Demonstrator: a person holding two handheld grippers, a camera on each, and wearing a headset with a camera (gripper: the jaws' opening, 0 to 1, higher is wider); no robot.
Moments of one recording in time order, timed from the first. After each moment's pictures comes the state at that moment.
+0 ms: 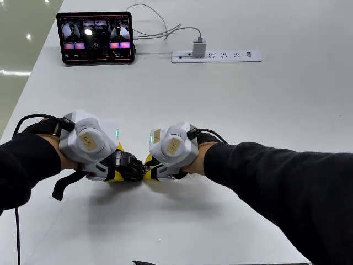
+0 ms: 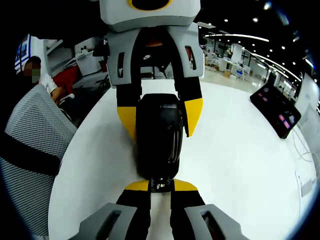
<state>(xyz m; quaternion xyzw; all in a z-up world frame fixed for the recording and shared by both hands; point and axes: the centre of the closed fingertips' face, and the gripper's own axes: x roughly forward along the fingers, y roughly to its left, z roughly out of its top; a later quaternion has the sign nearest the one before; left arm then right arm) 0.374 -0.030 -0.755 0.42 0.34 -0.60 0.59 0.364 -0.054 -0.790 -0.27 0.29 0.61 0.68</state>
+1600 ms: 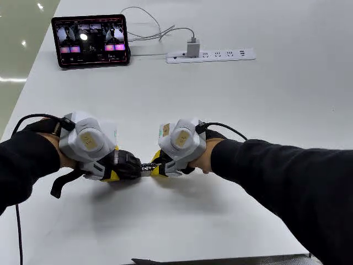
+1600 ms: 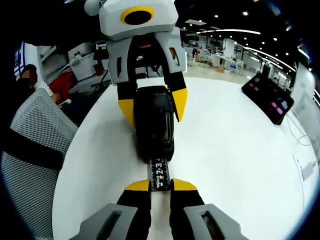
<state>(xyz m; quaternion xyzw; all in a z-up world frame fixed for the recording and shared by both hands) 0.375 -0.024 -0.759 0.44 0.35 -0.59 0.58 0.363 -0.080 -0.789 -0.24 0.31 0.60 0.70</state>
